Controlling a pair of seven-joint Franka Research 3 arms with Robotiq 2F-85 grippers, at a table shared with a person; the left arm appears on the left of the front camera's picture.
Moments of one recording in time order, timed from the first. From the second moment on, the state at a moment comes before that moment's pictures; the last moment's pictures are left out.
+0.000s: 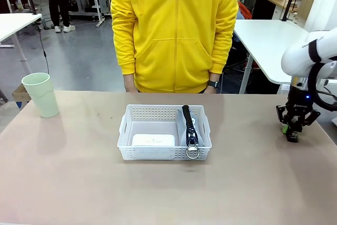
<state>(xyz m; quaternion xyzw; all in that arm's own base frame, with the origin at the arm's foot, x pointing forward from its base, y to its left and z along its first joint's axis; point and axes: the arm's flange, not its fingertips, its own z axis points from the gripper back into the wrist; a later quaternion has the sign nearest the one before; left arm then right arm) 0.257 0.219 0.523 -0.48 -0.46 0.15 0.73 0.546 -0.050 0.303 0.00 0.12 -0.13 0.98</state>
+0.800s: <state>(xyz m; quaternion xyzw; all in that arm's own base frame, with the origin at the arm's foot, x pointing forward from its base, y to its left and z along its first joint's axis) 0.257 0.219 0.524 -0.48 -0.46 0.15 0.73 0.420 0.073 0.378 -0.01 -0.03 0.35 0.94</state>
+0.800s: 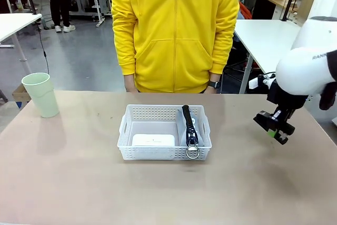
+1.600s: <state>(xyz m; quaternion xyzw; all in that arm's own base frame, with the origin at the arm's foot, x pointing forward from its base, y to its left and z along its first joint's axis) 0.258 0.219 0.524 -0.48 -0.46 0.15 0.73 0.416 0.083 0.369 -0.03 0.00 0.34 0.94</state>
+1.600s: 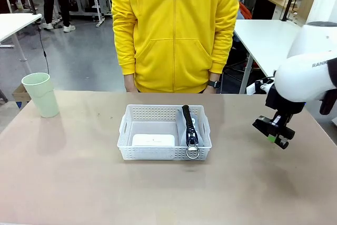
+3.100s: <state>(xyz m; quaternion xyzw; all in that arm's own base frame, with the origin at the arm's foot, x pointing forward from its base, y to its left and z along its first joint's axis) 0.259 0.220 0.524 -0.48 -0.46 0.15 0.74 0.414 0.473 0.417 -0.08 0.02 0.57 0.82</state>
